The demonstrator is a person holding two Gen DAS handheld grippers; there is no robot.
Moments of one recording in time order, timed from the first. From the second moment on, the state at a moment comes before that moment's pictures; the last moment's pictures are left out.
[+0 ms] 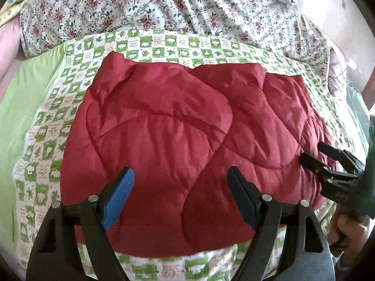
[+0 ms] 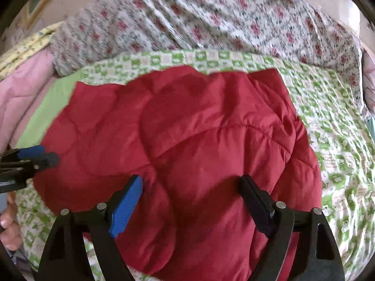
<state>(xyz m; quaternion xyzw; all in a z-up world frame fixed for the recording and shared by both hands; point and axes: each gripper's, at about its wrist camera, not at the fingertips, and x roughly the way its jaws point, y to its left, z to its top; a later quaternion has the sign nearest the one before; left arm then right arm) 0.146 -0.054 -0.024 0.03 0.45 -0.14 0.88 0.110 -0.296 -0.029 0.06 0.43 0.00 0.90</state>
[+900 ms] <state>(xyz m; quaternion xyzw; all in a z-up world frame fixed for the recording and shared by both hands) 0.189 -0.072 -0.060 0.06 0.46 -0.12 0.88 0.130 -0.317 -0.039 0.08 0.44 -0.03 0.90</state>
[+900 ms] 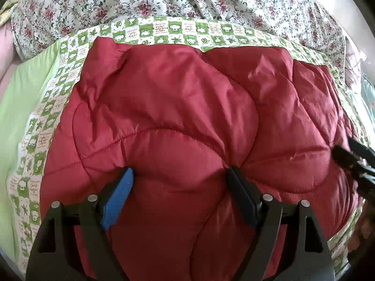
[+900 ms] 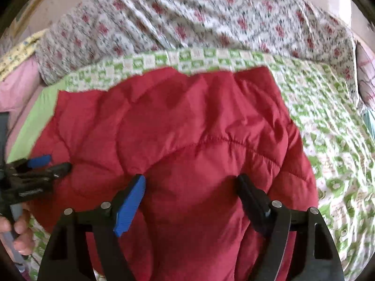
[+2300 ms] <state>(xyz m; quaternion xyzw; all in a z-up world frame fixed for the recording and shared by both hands) 0.146 -0.036 -0.062 0.04 0.46 -0.14 0.88 0.066 -0.318 -0.053 0.09 0.46 -0.01 0.89</state>
